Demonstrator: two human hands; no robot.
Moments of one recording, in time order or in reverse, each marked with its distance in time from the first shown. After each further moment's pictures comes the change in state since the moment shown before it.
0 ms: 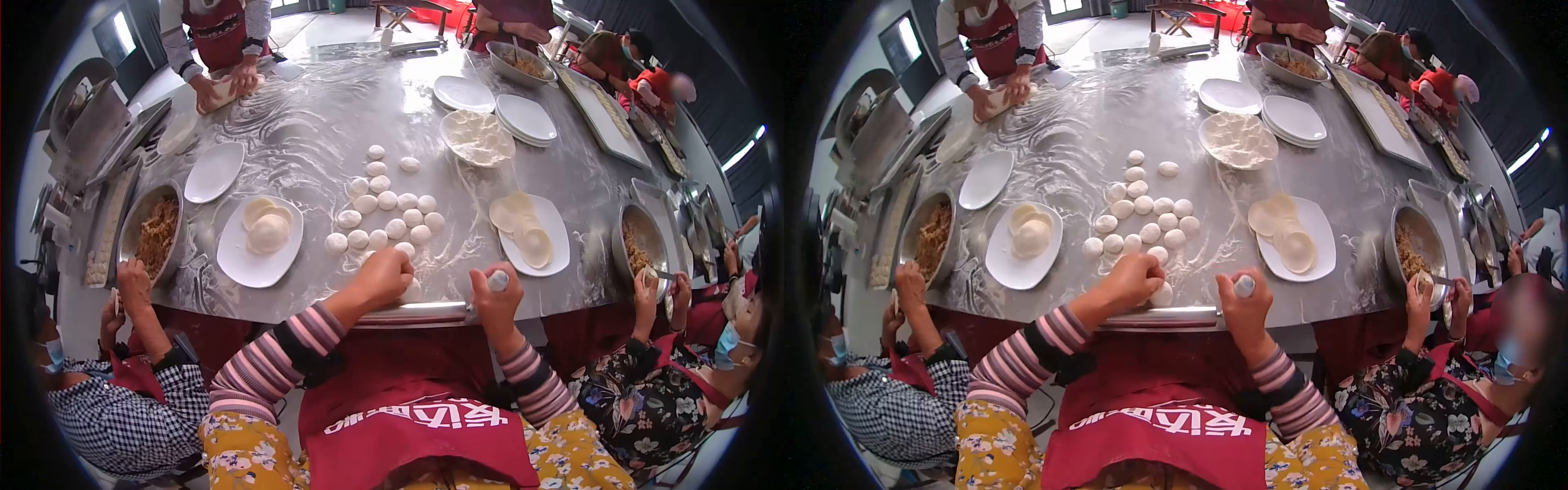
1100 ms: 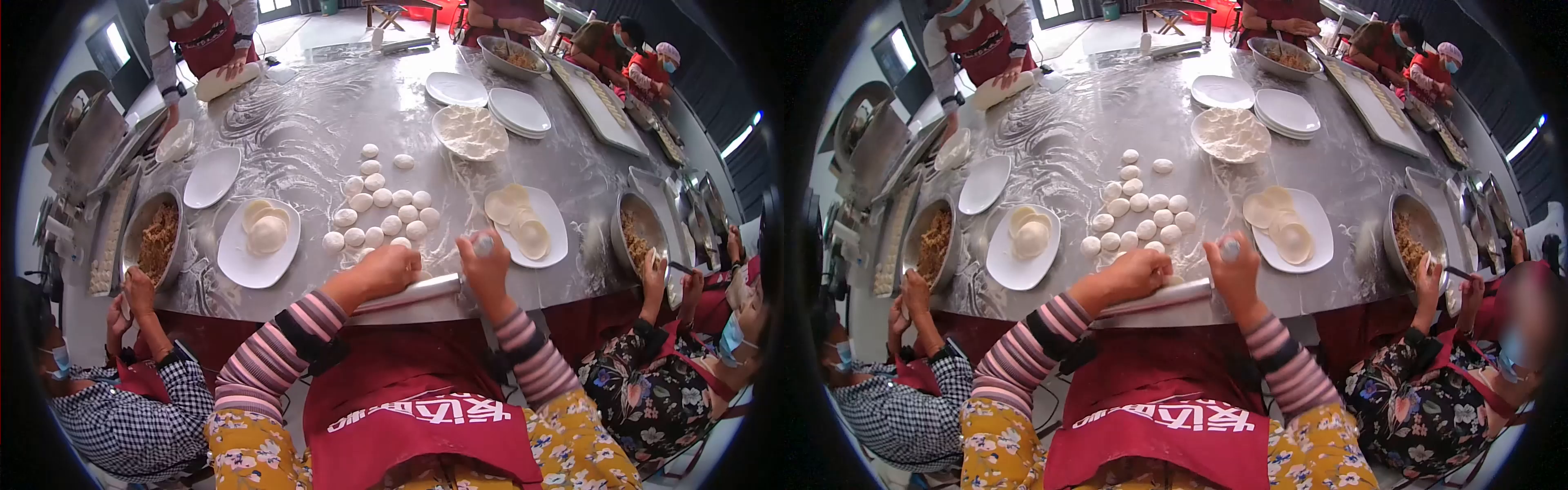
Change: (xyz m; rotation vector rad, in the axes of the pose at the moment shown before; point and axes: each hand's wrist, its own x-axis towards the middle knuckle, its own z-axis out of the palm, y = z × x) left_hand 0.009 0.011 -0.007 0.128 -0.208 0.157; right_hand 0.027 -0.002 0.018 0.037 0.009 -0.002
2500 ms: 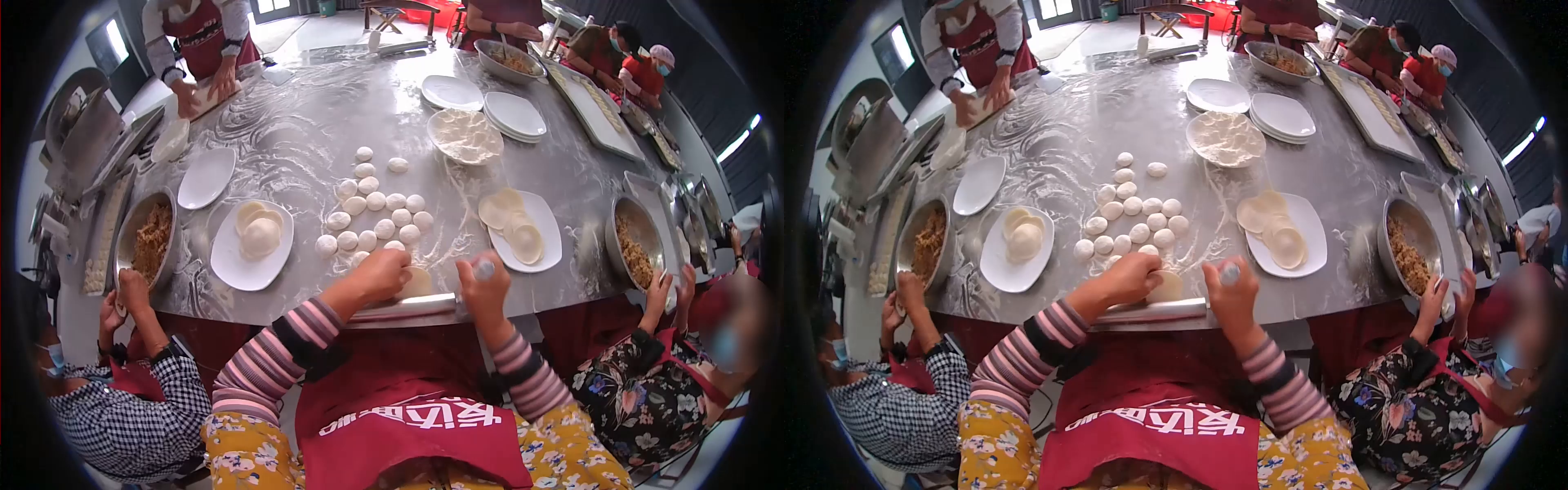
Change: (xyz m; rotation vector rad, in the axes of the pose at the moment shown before) left_hand 0.003 0.000 0.008 -0.013 0.064 -0.088; right_hand -0.016 -0.006 -0.014 -0.112 0.041 -0.083
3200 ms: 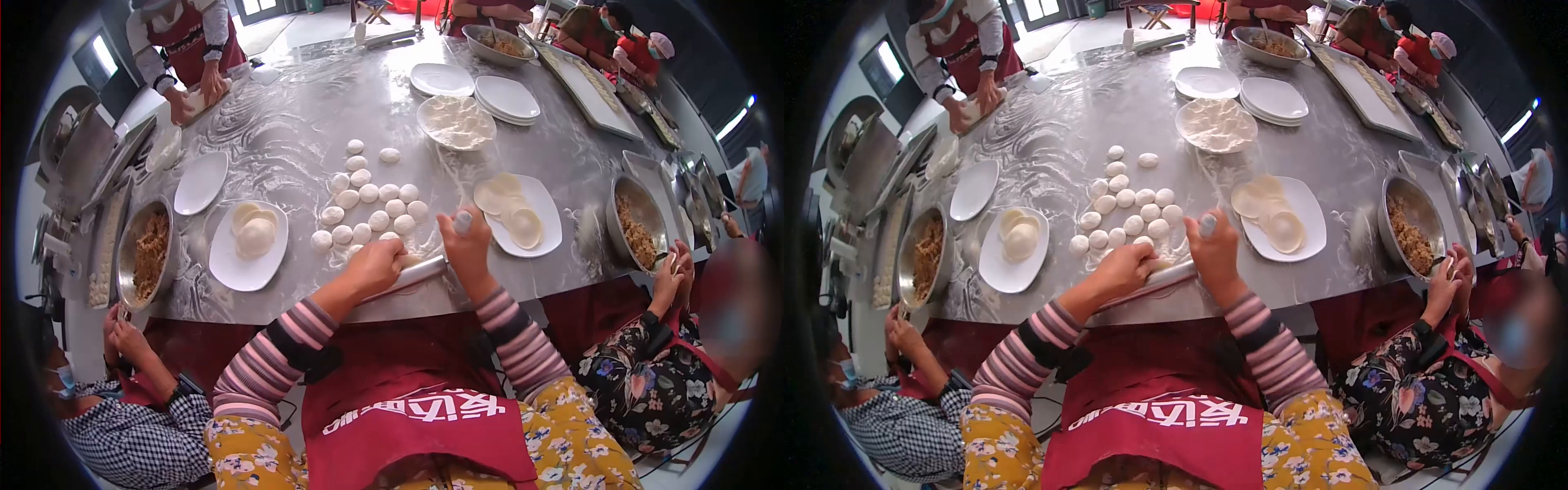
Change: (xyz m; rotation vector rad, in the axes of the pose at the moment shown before) left_hand -0.007 0.007 -0.002 -0.045 0.075 -0.024; right_hand 0.032 0.009 0.036 0.071 0.053 0.045
